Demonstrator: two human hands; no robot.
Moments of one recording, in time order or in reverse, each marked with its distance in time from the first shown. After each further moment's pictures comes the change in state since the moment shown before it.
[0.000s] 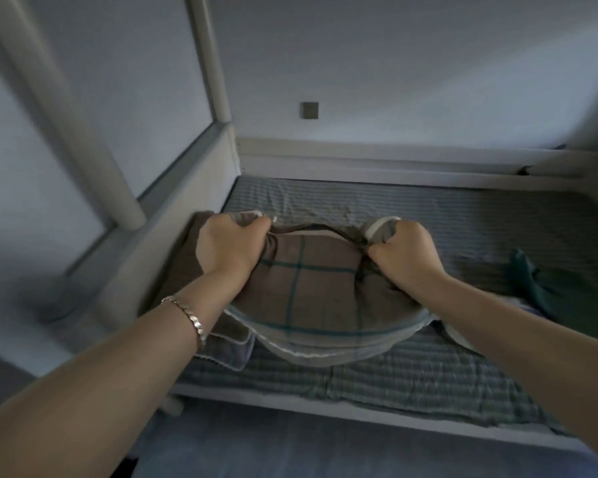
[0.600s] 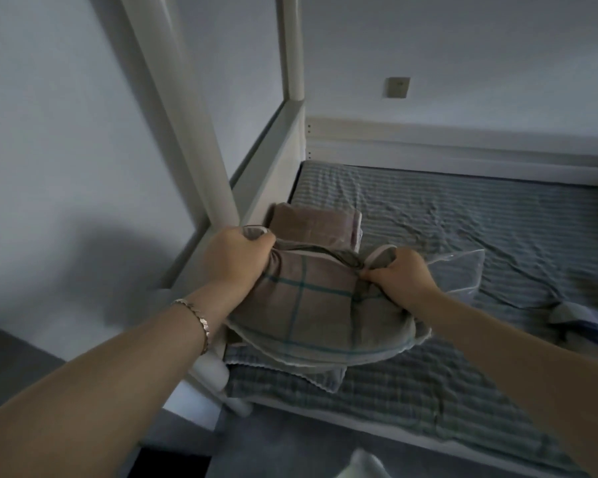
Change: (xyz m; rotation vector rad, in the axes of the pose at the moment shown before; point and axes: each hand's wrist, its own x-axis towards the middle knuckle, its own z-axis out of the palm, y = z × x) left_hand 0.213 -0.163 -0.134 0.276 -0.008 -0.004; right_hand 0.074 -0.145 0.270 0.112 -0.277 0.098
